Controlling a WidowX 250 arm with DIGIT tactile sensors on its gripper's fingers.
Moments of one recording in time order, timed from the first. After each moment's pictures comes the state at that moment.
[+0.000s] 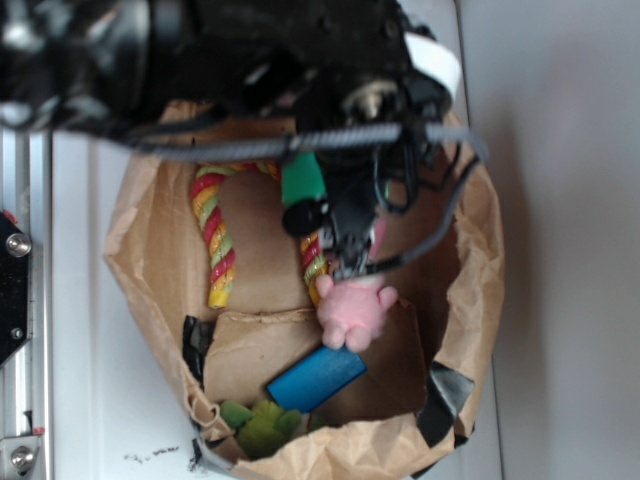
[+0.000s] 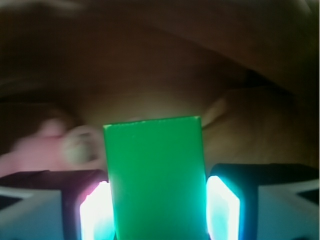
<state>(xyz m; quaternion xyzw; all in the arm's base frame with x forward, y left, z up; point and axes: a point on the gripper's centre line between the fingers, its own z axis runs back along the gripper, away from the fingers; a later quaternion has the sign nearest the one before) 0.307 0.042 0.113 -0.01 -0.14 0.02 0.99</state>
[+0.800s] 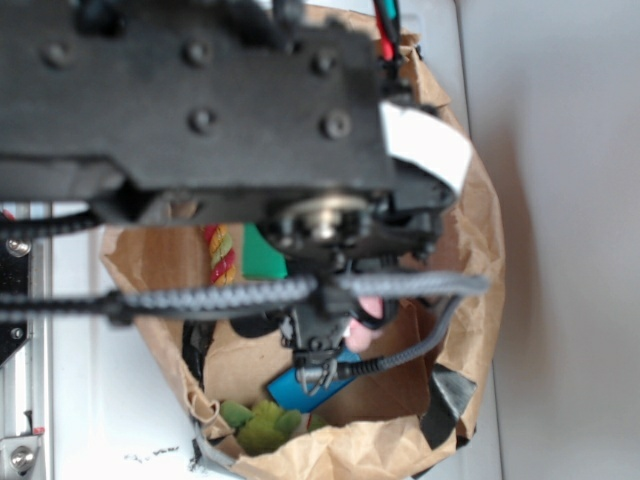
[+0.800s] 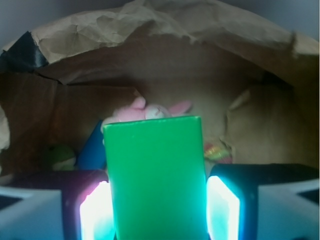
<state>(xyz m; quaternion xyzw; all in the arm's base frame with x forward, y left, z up) 0.280 0.018 0.171 -0.01 -0.11 0.03 0.99</state>
